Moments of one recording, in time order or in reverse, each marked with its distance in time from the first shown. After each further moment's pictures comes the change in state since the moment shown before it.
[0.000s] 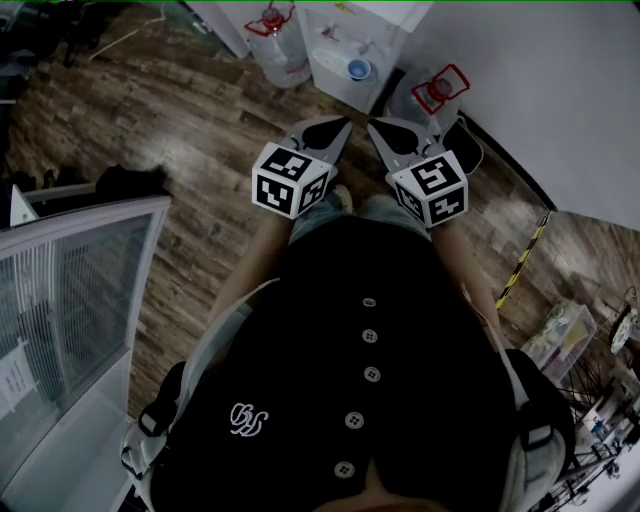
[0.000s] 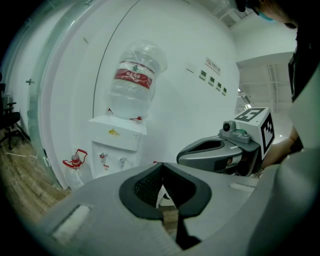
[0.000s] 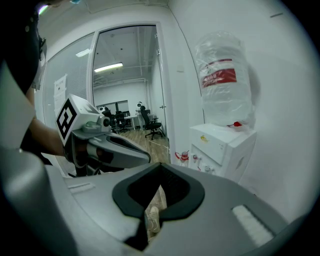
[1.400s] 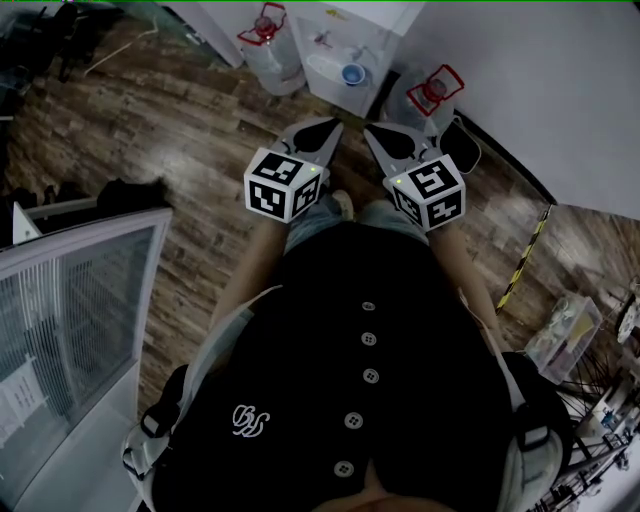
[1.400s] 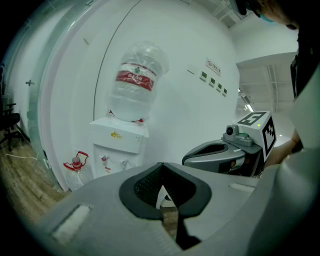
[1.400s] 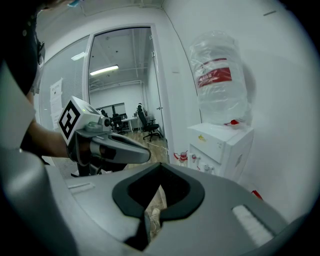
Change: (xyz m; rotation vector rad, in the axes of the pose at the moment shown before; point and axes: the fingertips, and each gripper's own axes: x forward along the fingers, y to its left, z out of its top) left arm -0.002 0.013 0.009 0.005 -0.009 -0.001; right arm 0.002 -0.003 0.002 0.045 -0.016 -0.022
